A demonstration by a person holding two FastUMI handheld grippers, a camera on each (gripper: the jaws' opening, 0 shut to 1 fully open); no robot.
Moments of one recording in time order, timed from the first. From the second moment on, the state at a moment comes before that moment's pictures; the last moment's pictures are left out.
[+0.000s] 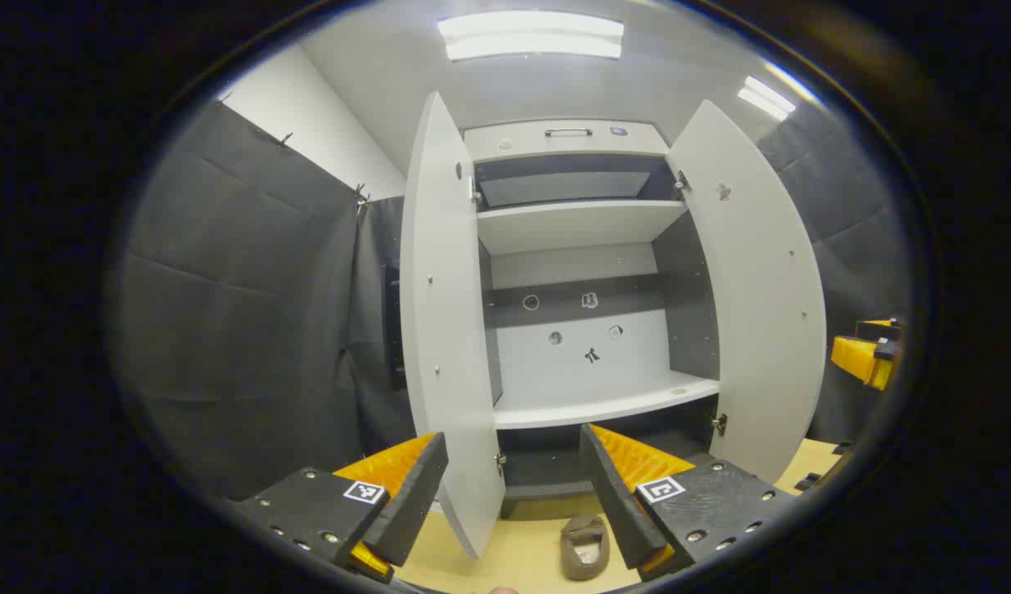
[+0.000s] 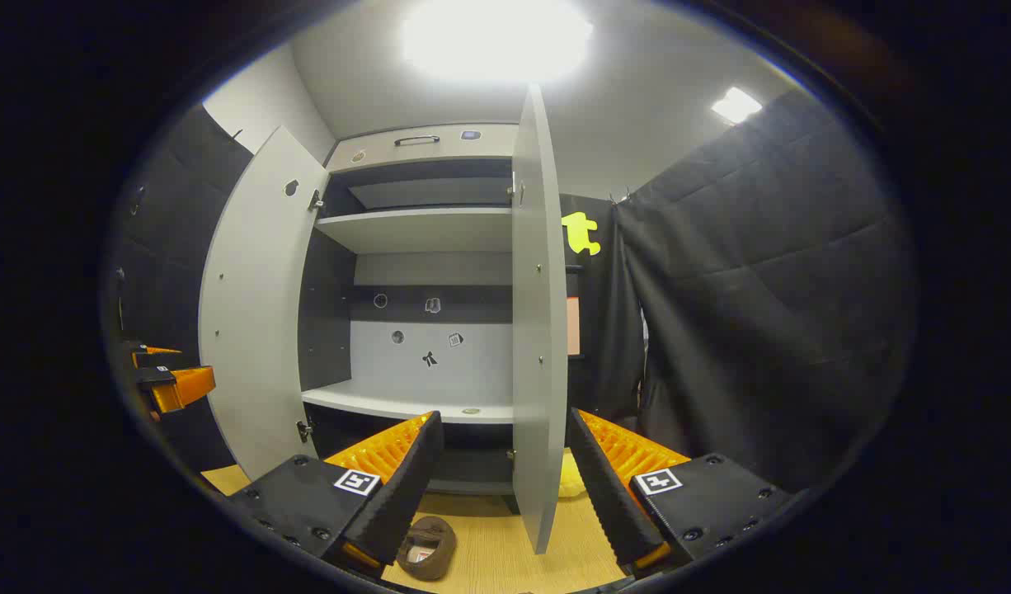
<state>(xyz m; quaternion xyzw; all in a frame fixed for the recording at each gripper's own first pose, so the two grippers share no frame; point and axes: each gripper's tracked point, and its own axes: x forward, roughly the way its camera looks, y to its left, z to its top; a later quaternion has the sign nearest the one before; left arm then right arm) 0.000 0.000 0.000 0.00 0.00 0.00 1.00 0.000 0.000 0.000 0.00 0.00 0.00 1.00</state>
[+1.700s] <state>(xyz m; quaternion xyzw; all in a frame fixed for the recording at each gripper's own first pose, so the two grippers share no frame) -0.002 0.017 -0.005 0.02 0.00 0.10 0.99 0.040 0.073 -0.075 0.01 0.10 0.15 0.98</state>
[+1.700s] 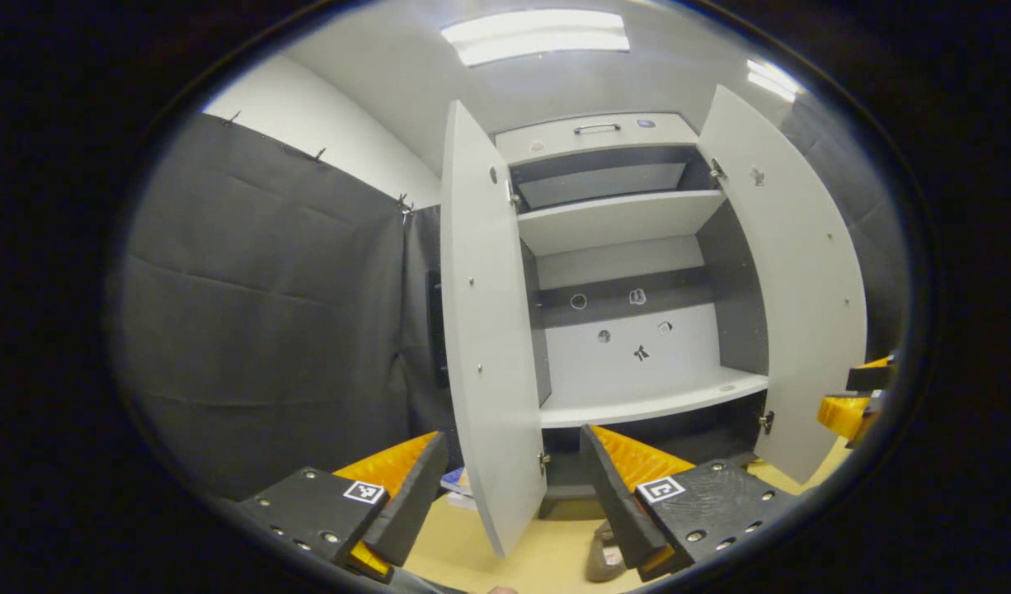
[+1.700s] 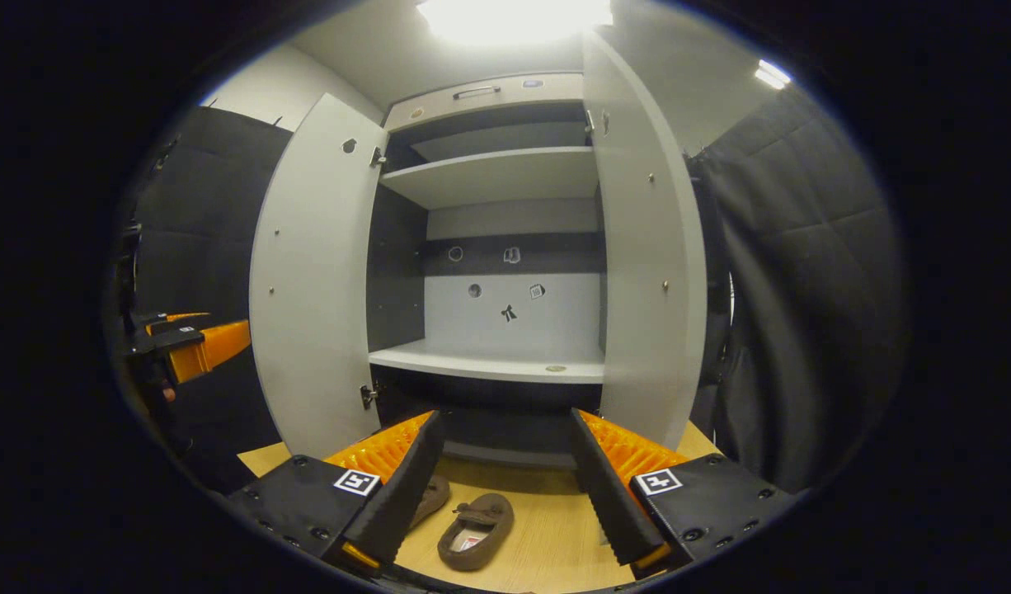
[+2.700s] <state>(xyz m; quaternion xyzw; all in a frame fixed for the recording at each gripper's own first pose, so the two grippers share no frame) -0.004 0.054 -0.058 0.01 0.03 0.12 0.99 0.061 0.174 -0.302 -0.01 0.39 0.24 0.89</state>
